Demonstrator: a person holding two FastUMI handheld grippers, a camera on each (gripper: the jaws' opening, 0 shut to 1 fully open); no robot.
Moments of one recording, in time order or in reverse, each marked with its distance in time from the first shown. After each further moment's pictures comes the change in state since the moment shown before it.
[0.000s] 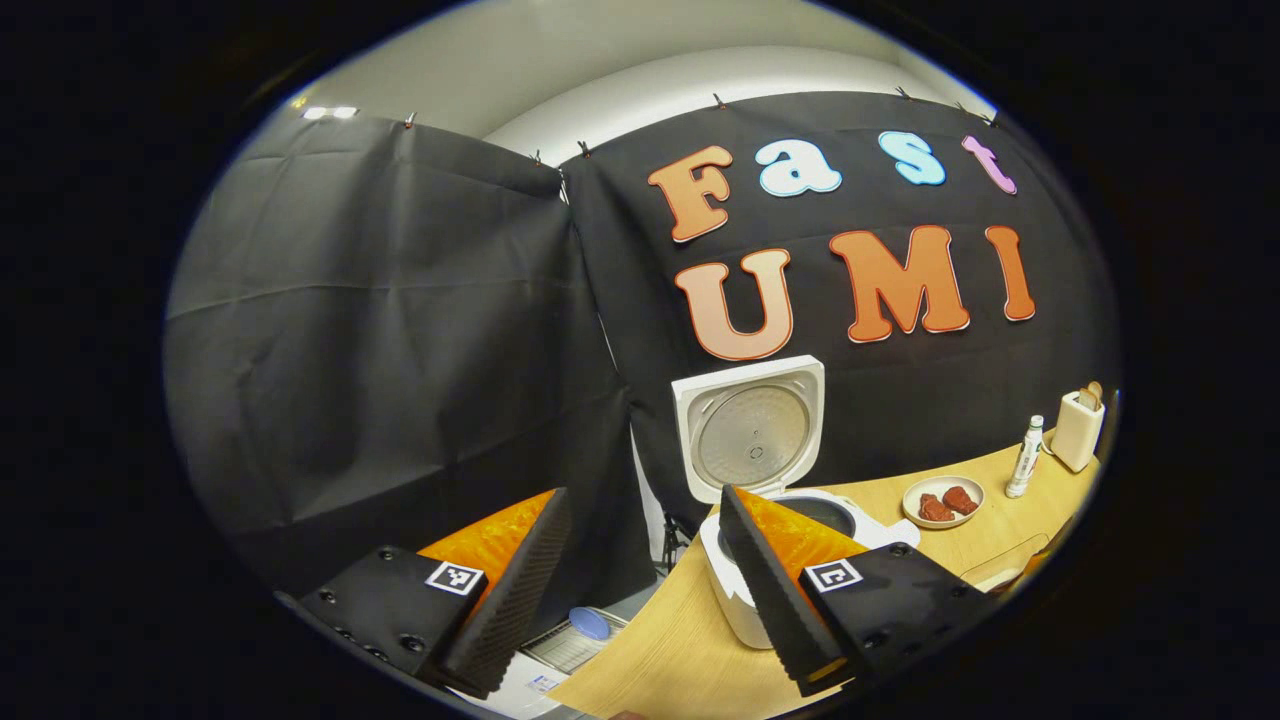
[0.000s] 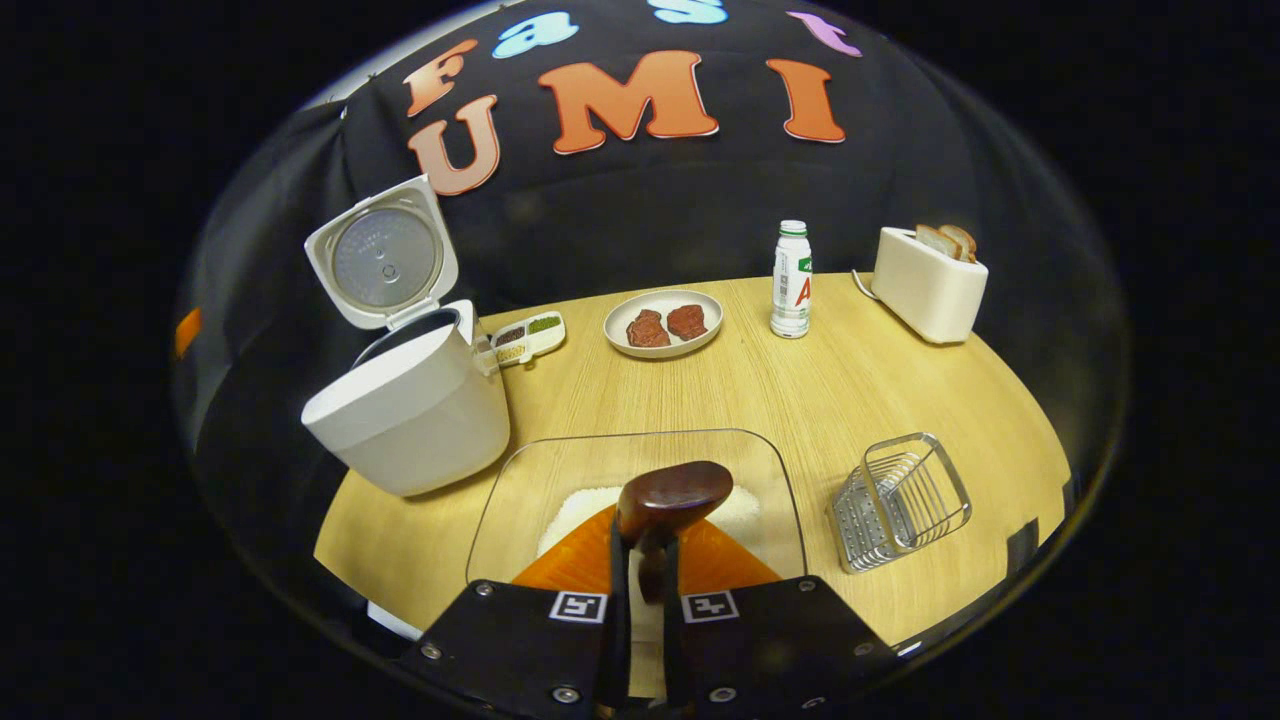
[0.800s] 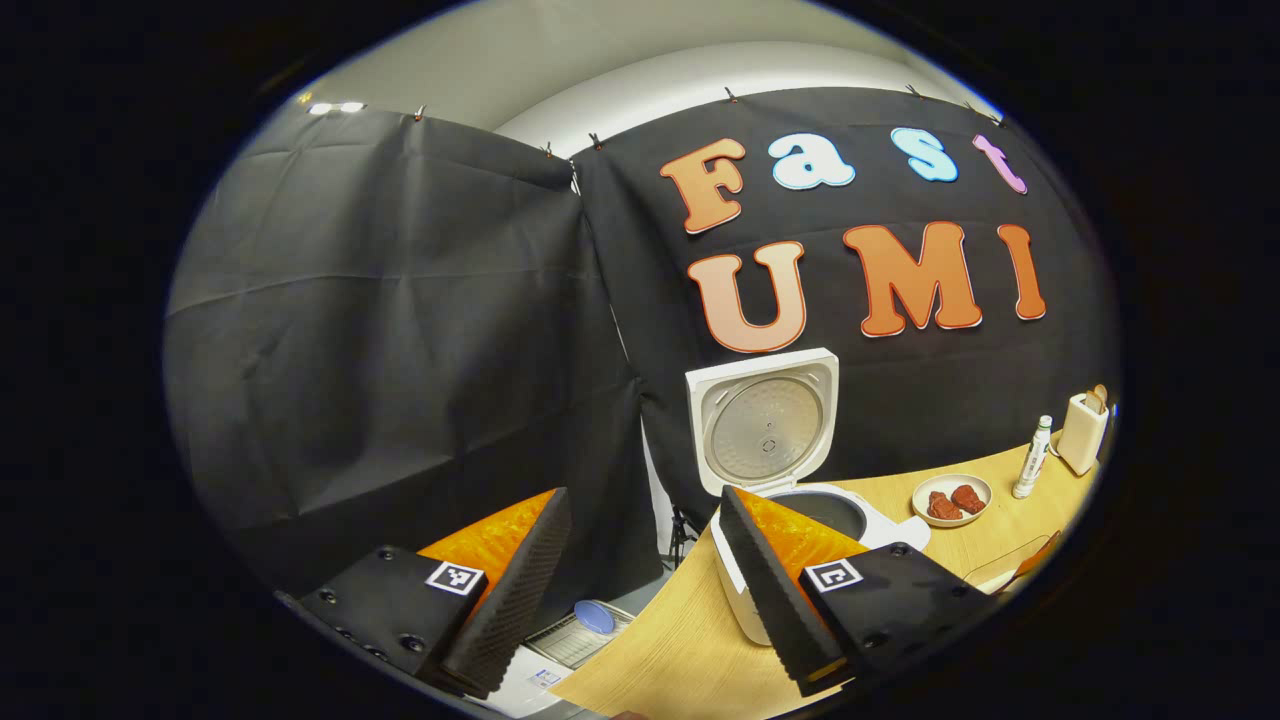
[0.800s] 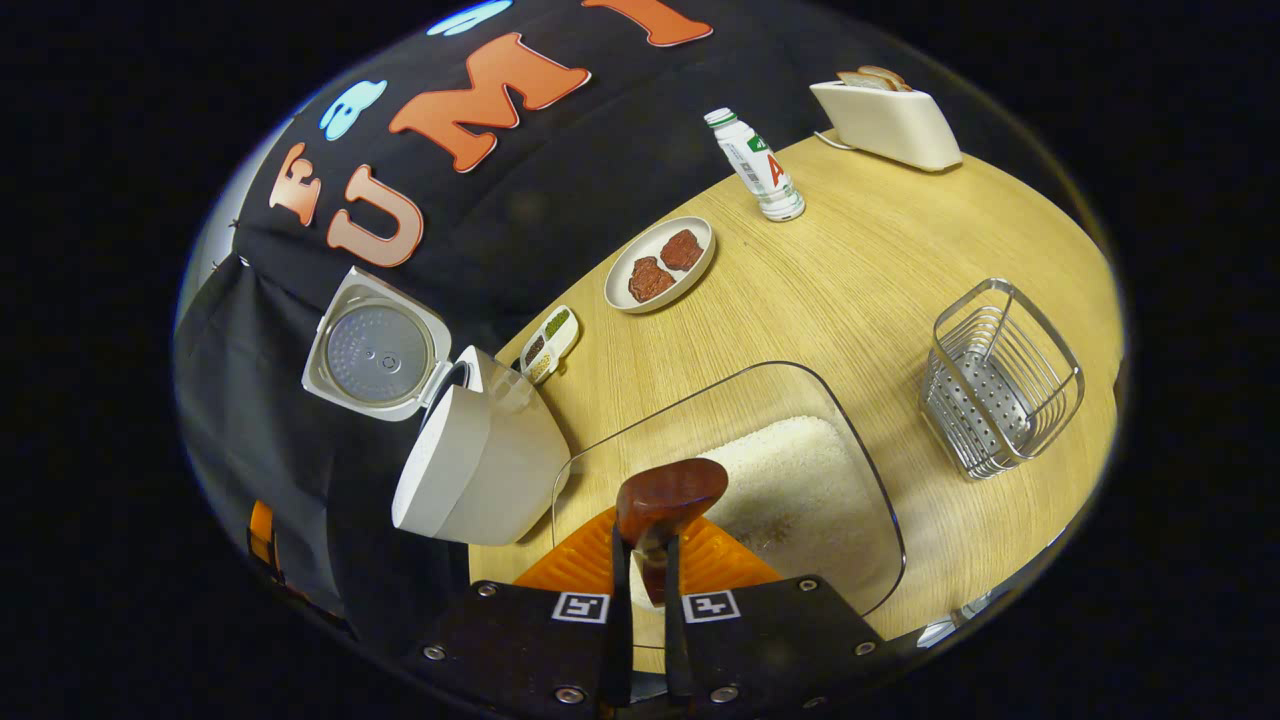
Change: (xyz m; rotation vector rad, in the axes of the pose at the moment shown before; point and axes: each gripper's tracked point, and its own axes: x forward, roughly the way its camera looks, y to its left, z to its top) left arm 0.003 -0.004 -0.004 -0.006 0.018 0.016; right arm 0.021 0.012 -0.011 0.452 0.183 0.193
